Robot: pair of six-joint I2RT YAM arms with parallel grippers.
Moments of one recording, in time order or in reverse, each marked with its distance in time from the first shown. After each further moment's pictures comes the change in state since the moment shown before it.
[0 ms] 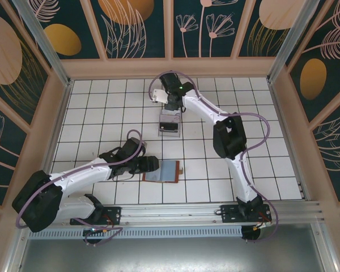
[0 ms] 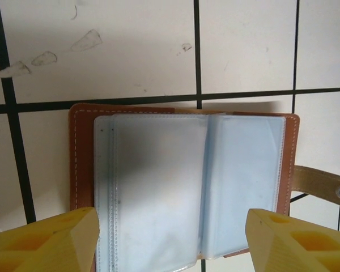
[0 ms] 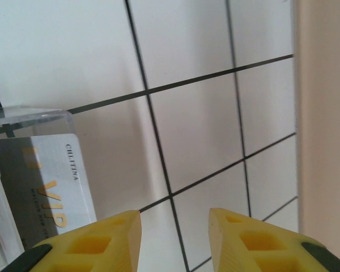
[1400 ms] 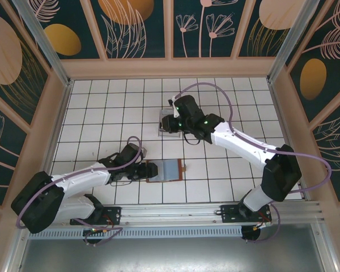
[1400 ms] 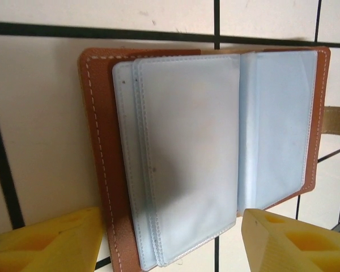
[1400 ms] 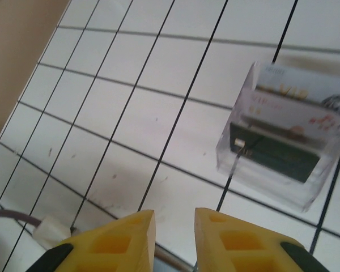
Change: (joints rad) left arm 0.001 -0.015 -0.108 0.079 0.090 -0.007; right arm 0.169 -0.739 -0.866 0.377 -0.250 1.394
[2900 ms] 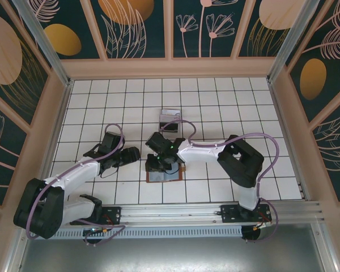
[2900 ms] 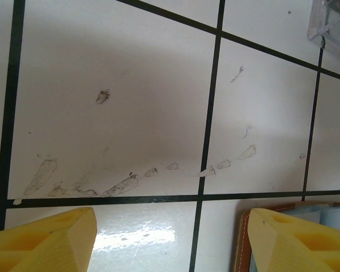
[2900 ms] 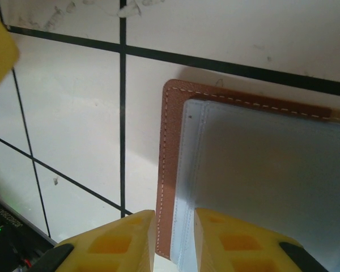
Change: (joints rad) left arm 0.353 -0.024 0.038 -0.063 -0.088 0.179; right arm 0.255 0.345 -0.064 0.011 -0.217 0.443
